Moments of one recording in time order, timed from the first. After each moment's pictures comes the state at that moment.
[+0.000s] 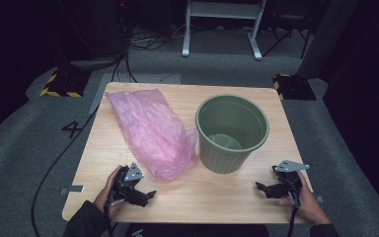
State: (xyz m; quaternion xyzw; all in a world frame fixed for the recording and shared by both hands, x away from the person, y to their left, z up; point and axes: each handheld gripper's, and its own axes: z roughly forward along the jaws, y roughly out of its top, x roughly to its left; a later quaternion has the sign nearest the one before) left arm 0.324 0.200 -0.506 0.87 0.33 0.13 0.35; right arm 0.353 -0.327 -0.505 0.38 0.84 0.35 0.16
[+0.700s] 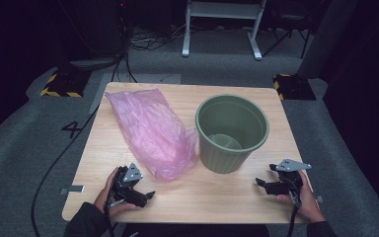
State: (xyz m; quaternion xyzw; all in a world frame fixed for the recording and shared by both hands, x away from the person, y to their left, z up) left arm 0.322 0.202 -0.505 0.87 0.33 0.13 0.35; right arm 0.354 -0.326 -0.498 0.37 0.83 0.37 0.18
